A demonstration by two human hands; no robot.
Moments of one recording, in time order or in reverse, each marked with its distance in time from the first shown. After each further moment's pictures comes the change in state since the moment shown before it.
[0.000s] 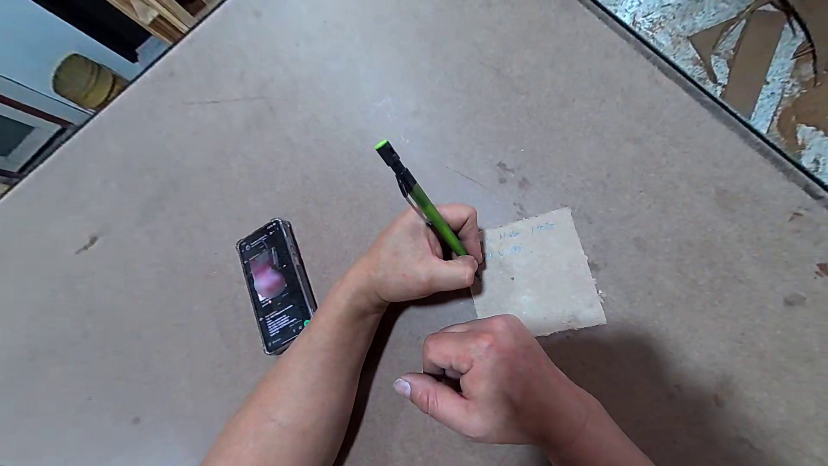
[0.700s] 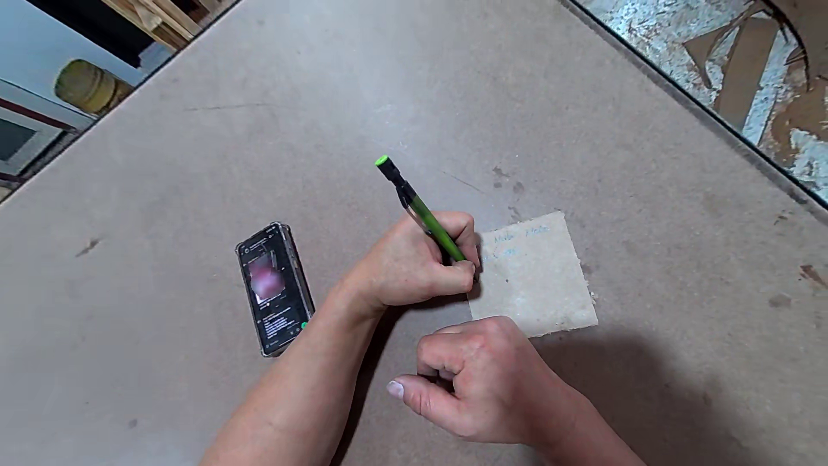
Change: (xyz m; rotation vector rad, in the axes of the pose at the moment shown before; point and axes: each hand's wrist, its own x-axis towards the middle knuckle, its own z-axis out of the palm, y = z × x) left_hand 0.001 0.002 0.001 0.086 -0.009 -0.009; right_hand 0.001 -0.001 0.000 -0.004 -0.007 0.017
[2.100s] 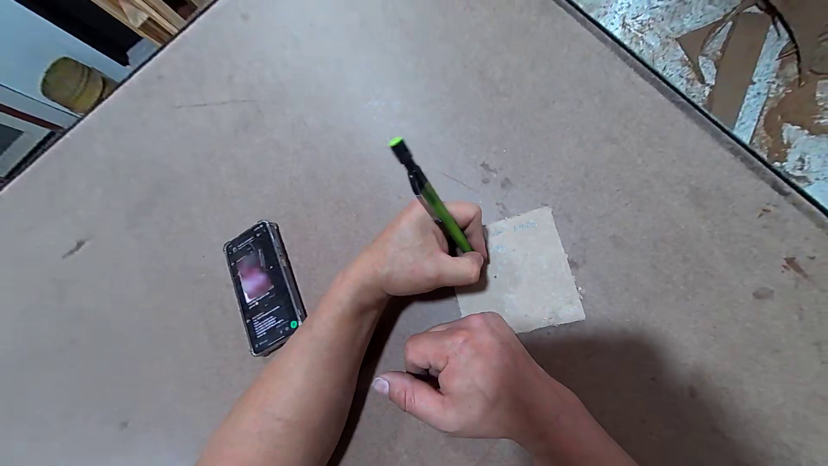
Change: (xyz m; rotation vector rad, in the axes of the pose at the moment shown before) left_hand 0.018 0.007 0.011 0.033 -0.012 0.013; right_hand -0.001 -0.002 -0.001 -0.042 -0.027 0.031
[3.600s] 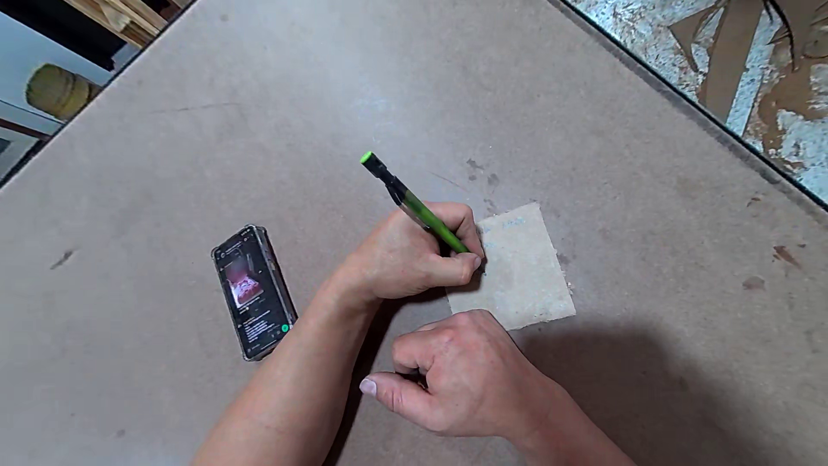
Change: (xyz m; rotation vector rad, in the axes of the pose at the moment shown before) left_hand 0.000 0.001 0.004 -0.023 -0.009 -0.005; right_hand 0.001 -0.002 0.000 -0.021 -0.040 0.029
